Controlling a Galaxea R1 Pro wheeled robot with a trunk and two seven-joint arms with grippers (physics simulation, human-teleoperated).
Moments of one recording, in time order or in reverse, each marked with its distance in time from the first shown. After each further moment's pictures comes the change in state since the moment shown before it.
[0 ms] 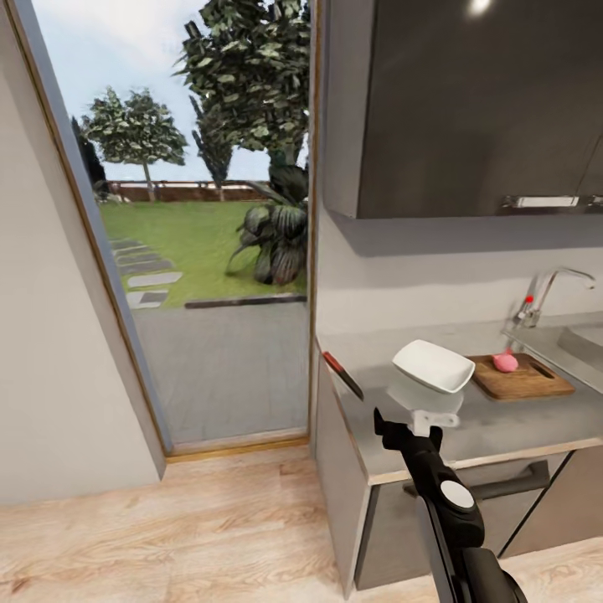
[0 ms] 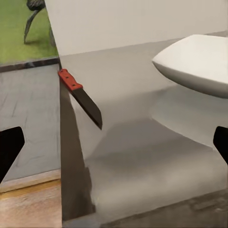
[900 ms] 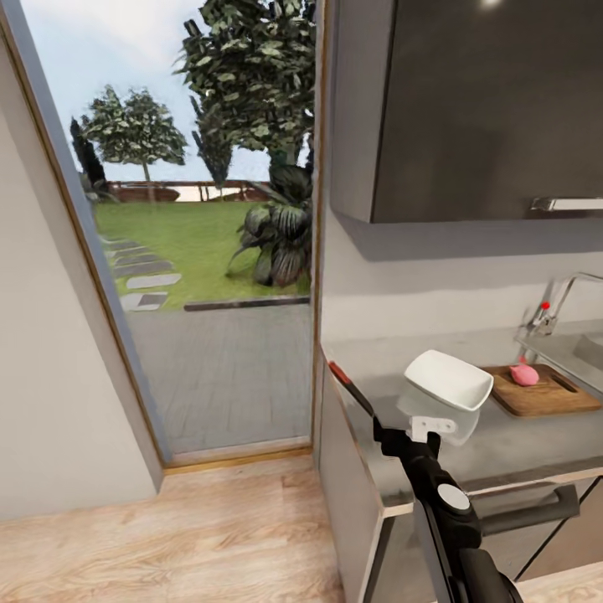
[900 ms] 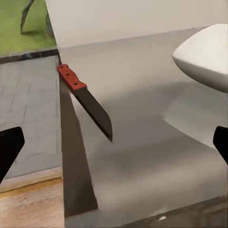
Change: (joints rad) left arm -0.001 0.000 0.000 0.009 0.000 0.000 0.000; right arm 0.000 0.000 -0.008 0.046 0.001 -0.001 -0.001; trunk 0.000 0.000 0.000
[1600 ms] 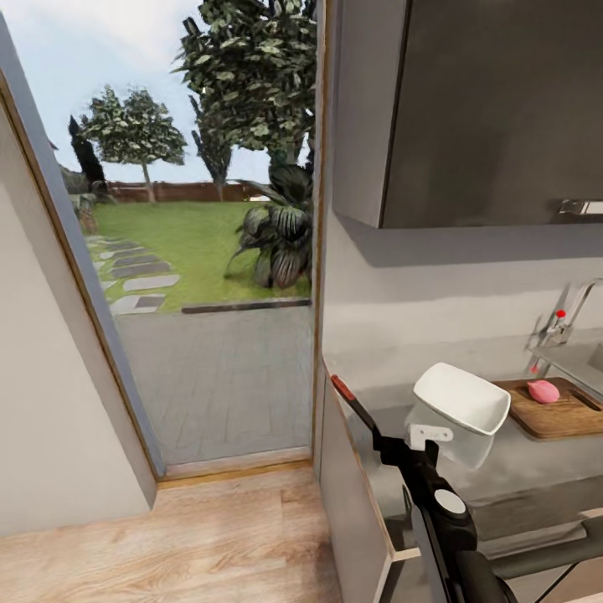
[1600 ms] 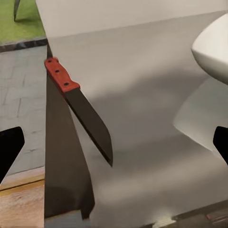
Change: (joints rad) left arm 0.000 0.000 0.000 0.002 0.000 0.000 0.000; right arm 0.000 0.000 -0.015 0.067 0.000 -0.013 -0.001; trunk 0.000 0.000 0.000
